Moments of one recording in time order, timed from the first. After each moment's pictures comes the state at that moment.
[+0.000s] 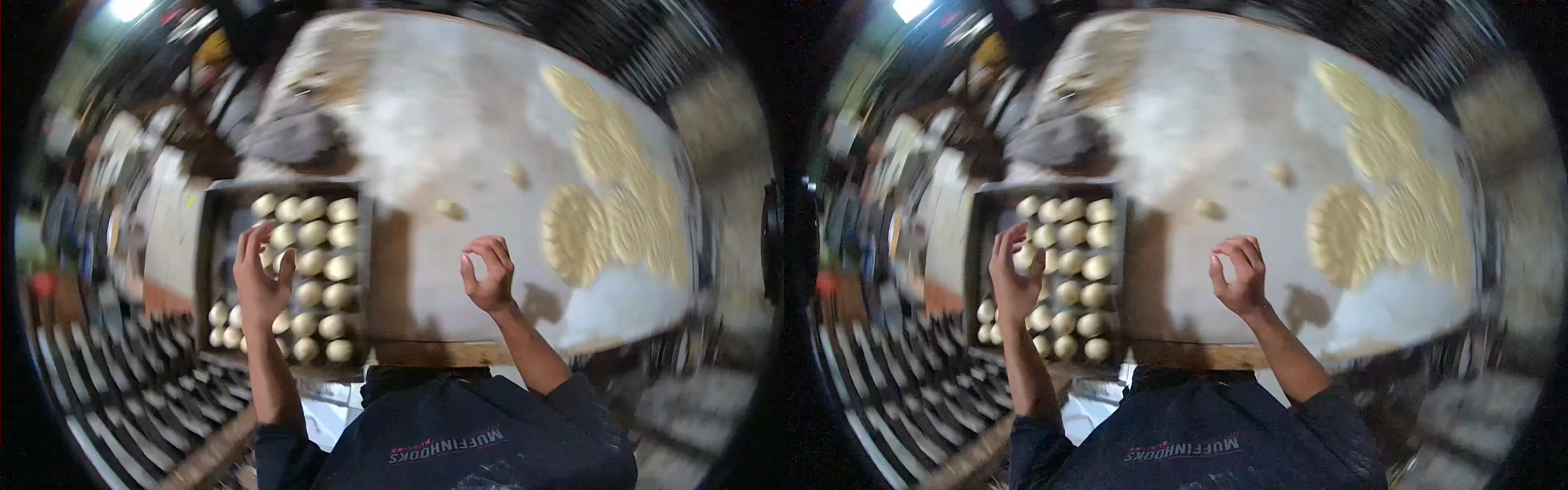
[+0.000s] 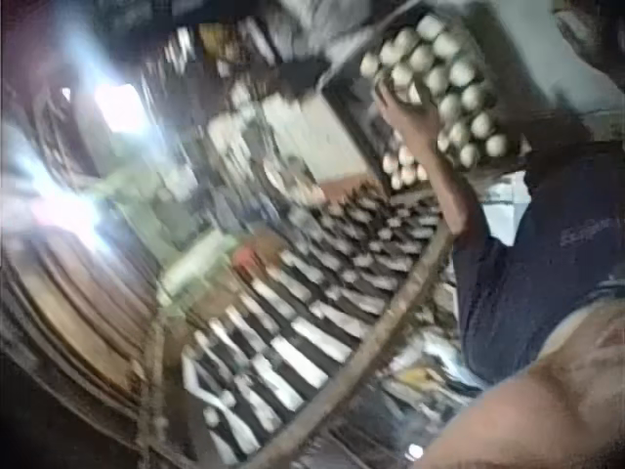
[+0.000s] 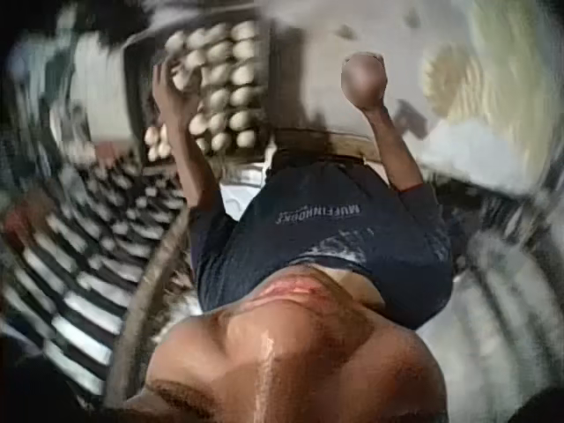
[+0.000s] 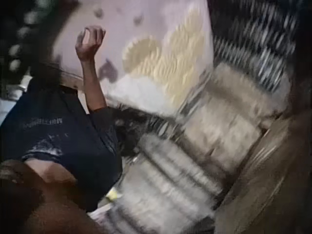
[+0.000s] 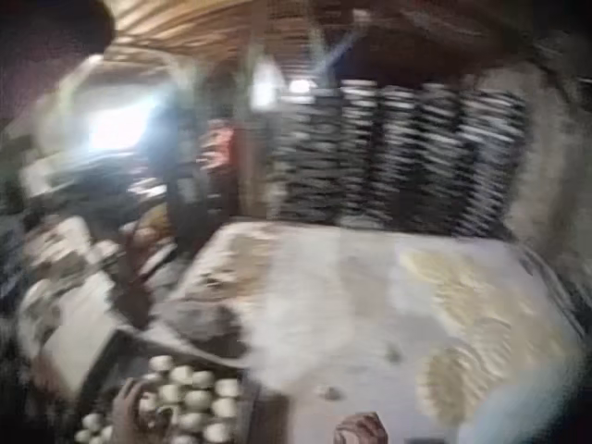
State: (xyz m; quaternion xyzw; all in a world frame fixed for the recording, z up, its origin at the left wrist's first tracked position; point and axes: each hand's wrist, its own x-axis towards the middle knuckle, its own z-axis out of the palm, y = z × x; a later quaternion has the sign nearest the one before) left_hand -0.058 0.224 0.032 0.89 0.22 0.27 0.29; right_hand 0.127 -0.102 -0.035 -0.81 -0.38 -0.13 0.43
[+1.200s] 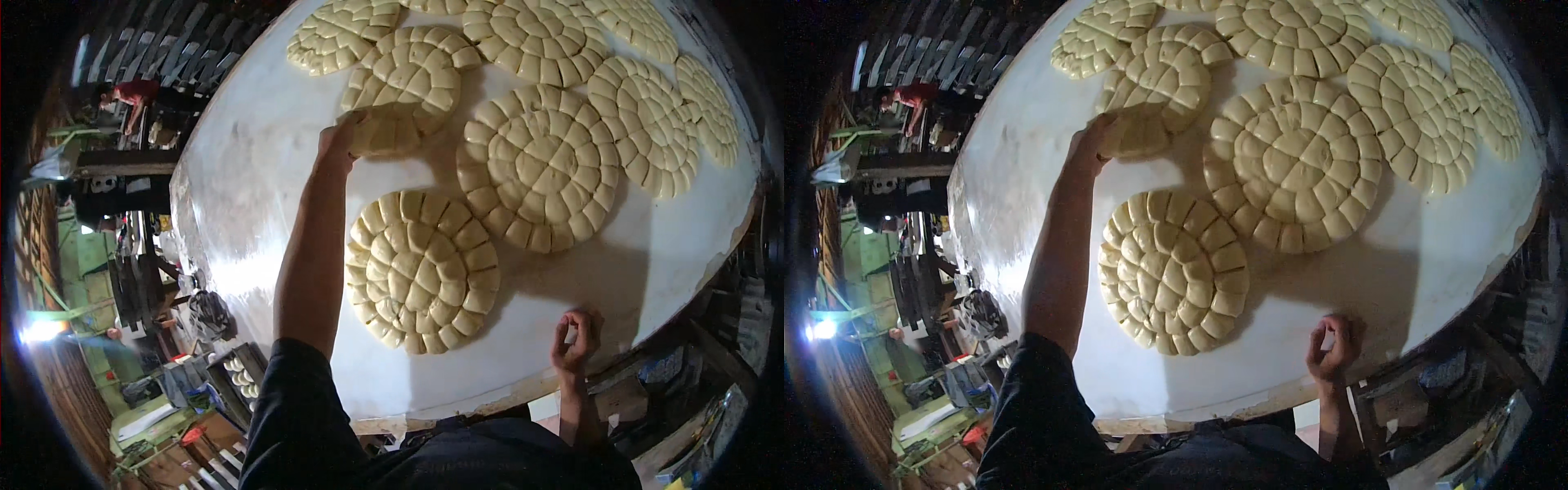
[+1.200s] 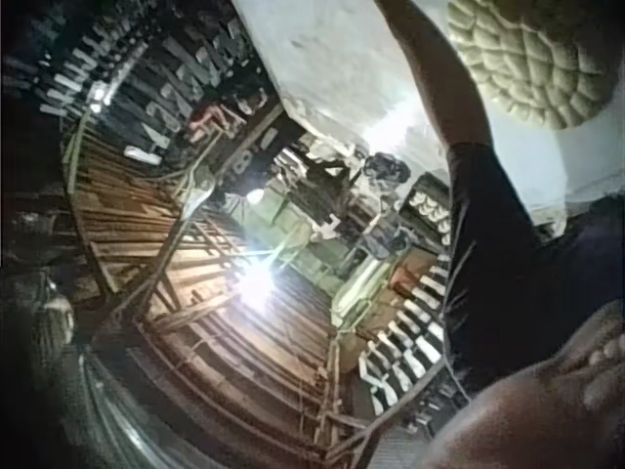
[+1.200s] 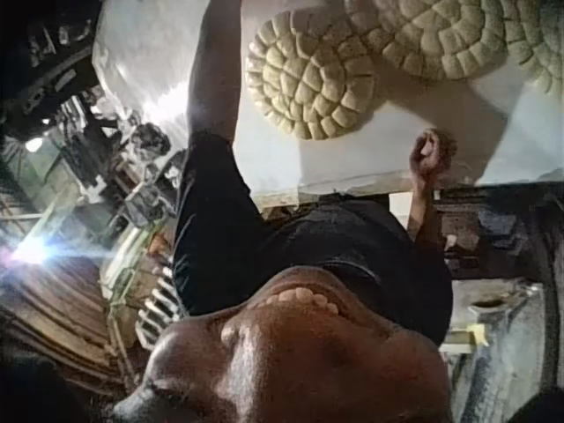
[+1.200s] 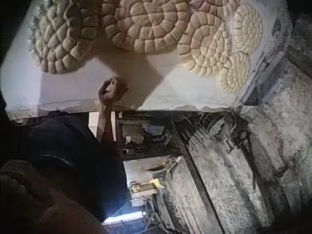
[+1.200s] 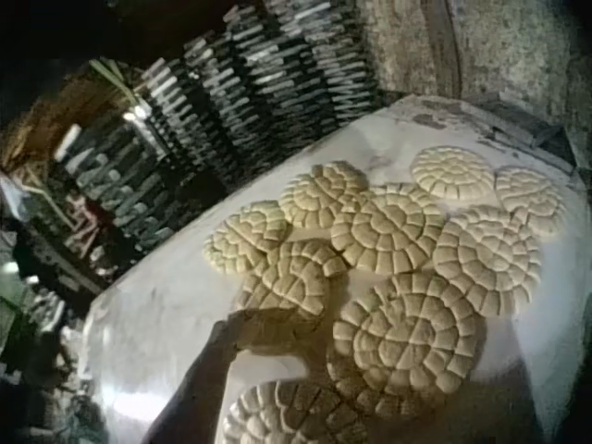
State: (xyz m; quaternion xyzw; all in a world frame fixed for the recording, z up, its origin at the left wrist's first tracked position) left_hand 0.624 -0.228 -0.151 0.72 0.32 -0.13 0.61; right_hand 0.215 -0.621 -0.160 -0.93 0.06 -0.15 0.33
